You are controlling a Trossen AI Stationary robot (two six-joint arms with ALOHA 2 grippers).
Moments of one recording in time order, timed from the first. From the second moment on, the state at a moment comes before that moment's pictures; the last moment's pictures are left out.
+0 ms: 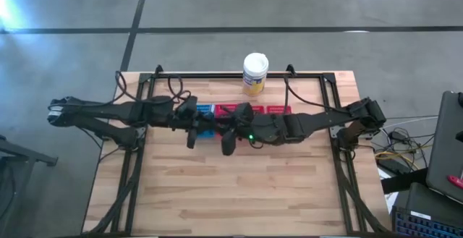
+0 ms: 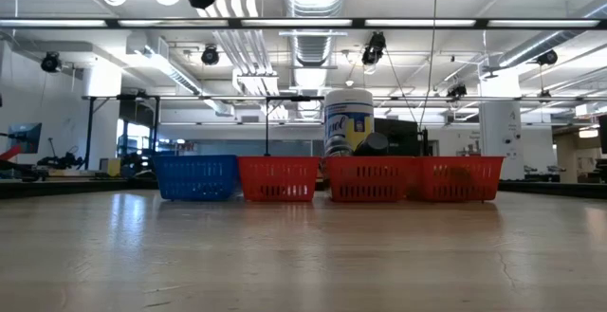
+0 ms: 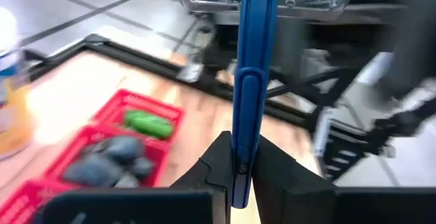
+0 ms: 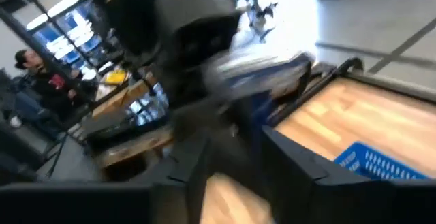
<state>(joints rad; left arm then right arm) -0.05 1.04 0.94 -0.08 -0.05 -0.38 0.23 1.71 1.60 -0.11 0.51 0.65</state>
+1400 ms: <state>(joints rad) 0.36 1.12 0.49 -0.15 0.13 -0.84 0.25 1.66 1.60 -0.52 0.66 0.99</state>
